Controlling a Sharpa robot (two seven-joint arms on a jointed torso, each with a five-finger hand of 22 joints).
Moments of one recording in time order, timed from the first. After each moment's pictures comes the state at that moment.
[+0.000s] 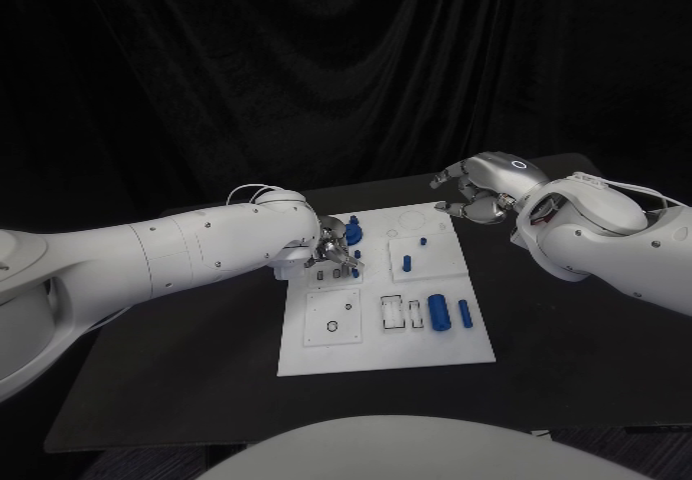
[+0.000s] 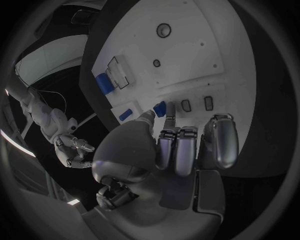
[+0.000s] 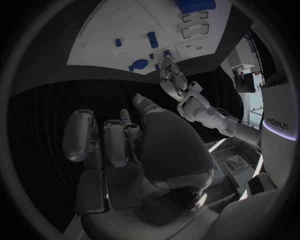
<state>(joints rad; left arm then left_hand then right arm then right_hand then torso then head) 1.25 -0.48 -0.21 1.17 -1.01 0.18 -0.42 1.20 0.14 0.01 0.23 0.26 0.92 0.08 0.28 0.70 1.47 0.01 1.58 1.31 1.47 -0.03 1.57 1.31 0.05 1.42 0.08 1.33 1.31 1.37 -0.87 -0.25 1.55 -1.51 -0.46 -0.09 1.42 -0.04 0.21 0.16 0.23 0.76 0.14 0.13 0.21 1.41 0.05 1.45 1.31 1.47 -0.03 1.37 1.30 0.07 1.45 0.07 1.20 1.31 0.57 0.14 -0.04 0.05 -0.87</state>
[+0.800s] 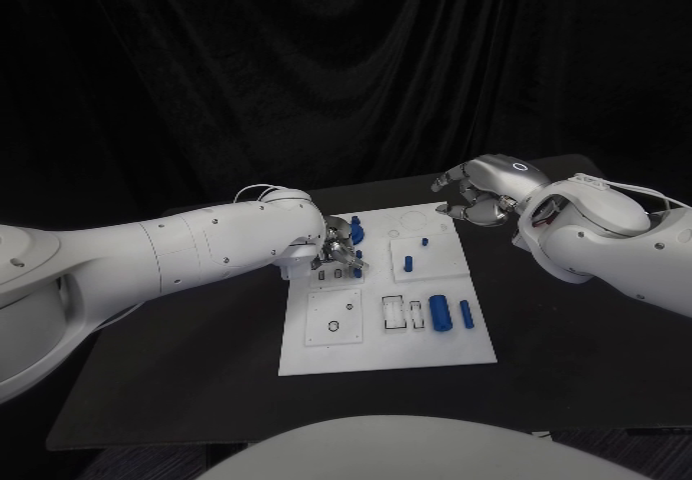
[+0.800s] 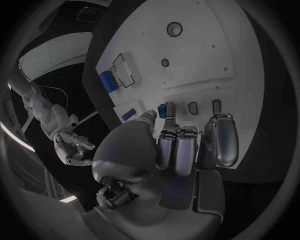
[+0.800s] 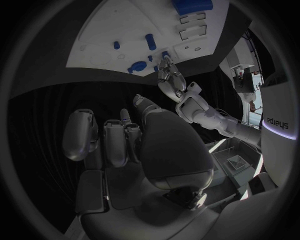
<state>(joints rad) 1.25 -0.46 -0.21 1.15 -0.95 0.19 -0.42 1.22 0.14 0.04 0.22 0.29 0.92 0.08 0.26 0.70 1.47 0.01 1.58 1.31 1.47 -0.03 1.57 1.31 0.05 1.42 0.08 1.32 1.31 1.37 -0.87 -0.25 1.56 -1.51 -0.44 -0.10 1.41 -0.03 0.22 0.16 0.23 0.76 0.14 0.13 0.20 1.41 0.05 1.45 1.31 1.47 -0.03 1.36 1.29 0.07 1.45 0.08 1.19 1.31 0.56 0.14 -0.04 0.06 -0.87</state>
